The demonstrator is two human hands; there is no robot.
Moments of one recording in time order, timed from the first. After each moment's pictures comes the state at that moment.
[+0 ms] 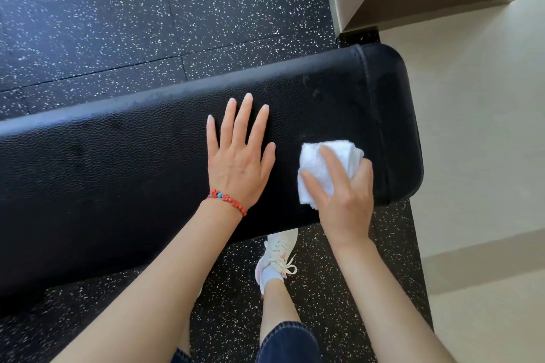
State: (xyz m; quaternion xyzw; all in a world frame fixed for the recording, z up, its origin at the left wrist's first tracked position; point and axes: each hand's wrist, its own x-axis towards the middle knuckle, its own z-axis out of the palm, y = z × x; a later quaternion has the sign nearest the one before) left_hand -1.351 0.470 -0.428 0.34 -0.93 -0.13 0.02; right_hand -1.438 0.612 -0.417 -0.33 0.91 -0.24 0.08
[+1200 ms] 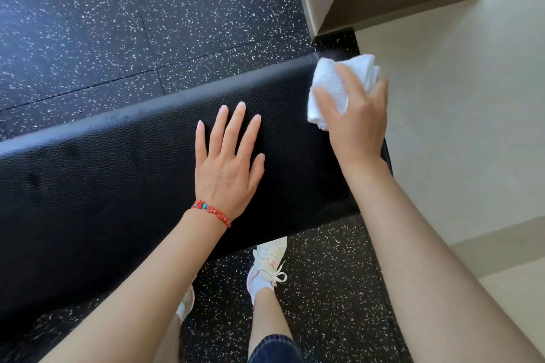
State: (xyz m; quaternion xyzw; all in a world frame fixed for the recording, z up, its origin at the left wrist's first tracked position) left_hand -1.382 0.483 -0.432 0.28 -0.95 -0.12 0.03; right_hand -1.562 0.565 -0.418 -0.25 0.93 -0.27 0.09
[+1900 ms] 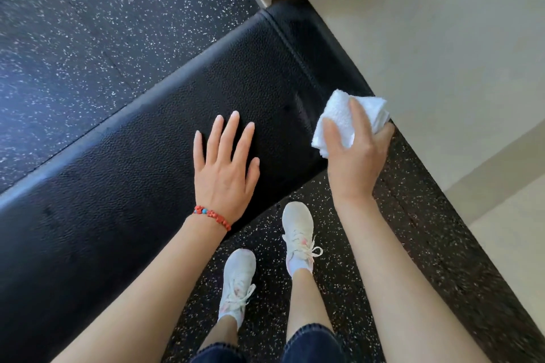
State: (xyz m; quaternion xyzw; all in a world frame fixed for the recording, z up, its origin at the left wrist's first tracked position) left_hand -1.342 0.502 -0.431 0.16 -0.98 -0.12 0.00; right_hand -1.449 0.651 -0.424 0.00 0.94 -0.35 0.00
